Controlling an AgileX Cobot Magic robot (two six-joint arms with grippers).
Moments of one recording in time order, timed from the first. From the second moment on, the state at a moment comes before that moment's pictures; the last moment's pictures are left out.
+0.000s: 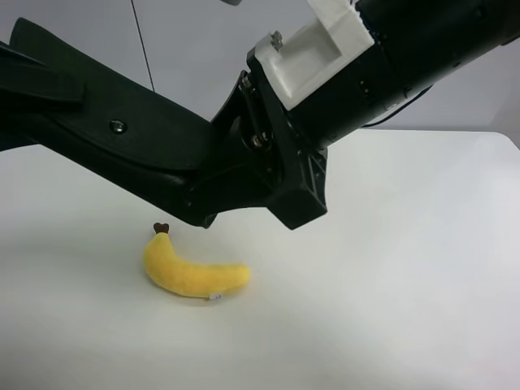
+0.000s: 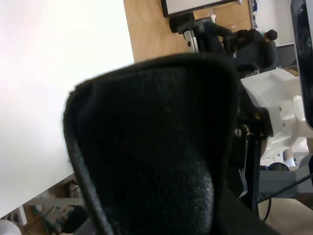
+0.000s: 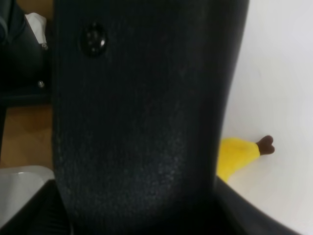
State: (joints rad) left arm 0.03 0.95 -0.73 -1.27 1.20 0.34; right arm 0.74 1.37 -1.10 0.88 0.85 -1.12
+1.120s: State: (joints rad) left arm 0.03 0.95 -0.74 -1.06 1.20 0.35; right arm 0.74 1.09 -1.09 0.21 1.21 -0.28
